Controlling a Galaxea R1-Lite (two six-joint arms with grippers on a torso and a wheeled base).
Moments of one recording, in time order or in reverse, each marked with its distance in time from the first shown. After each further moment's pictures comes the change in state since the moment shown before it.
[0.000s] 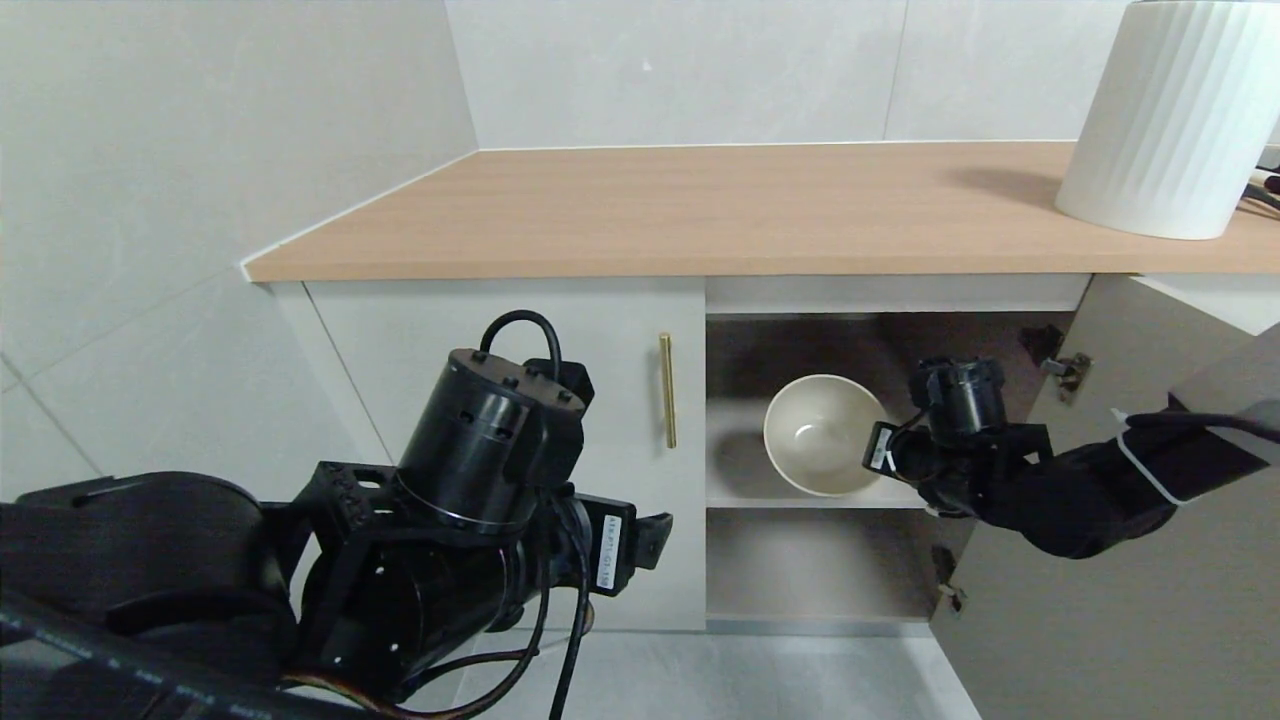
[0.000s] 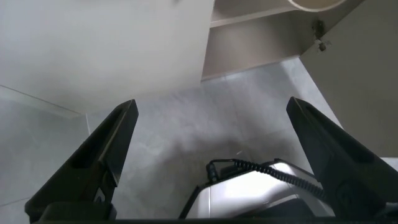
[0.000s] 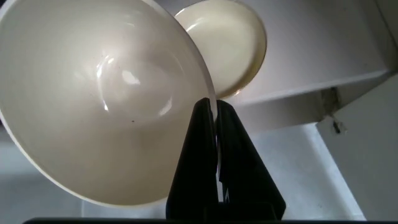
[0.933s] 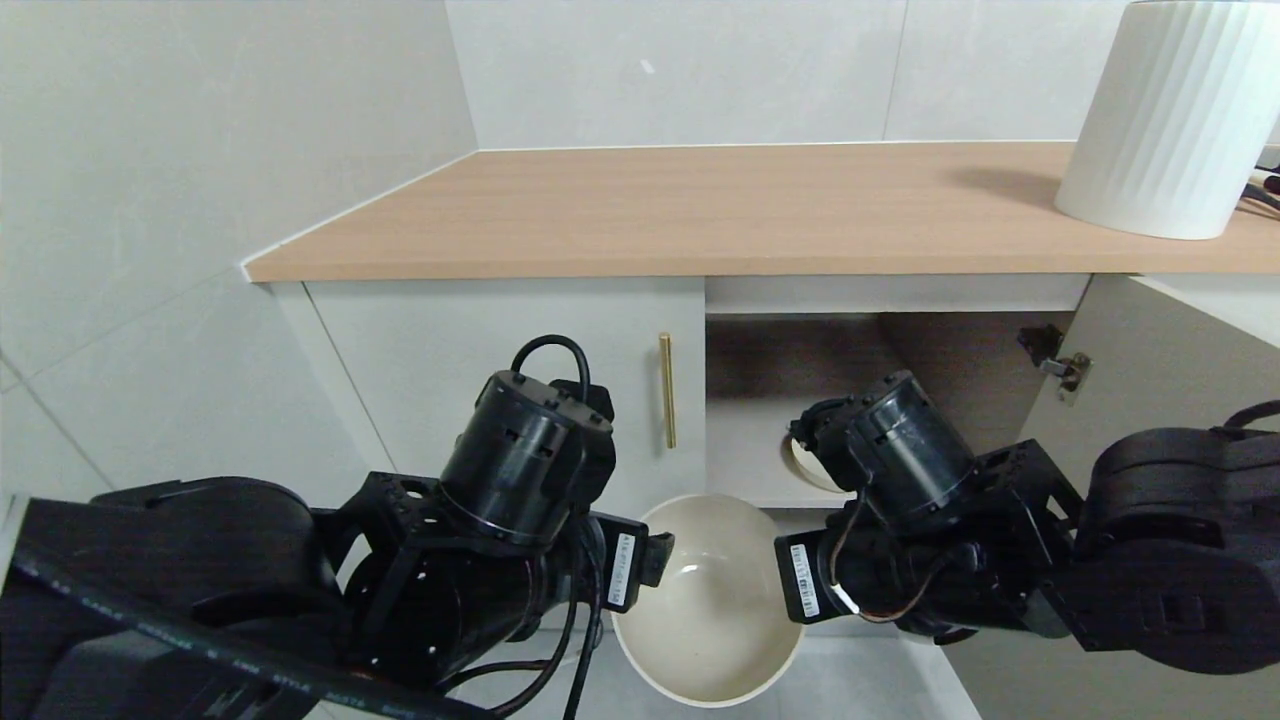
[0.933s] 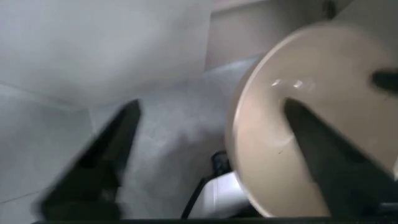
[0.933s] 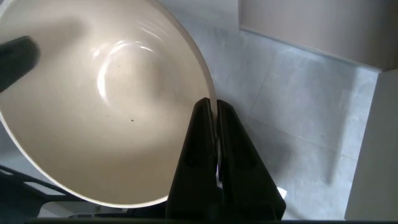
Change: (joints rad) left arm -0.007 0.047 -0.005 0.010 -0.004 0.013; right arm 0.470 -0.293 -0.068 0.647 0.100 -0.044
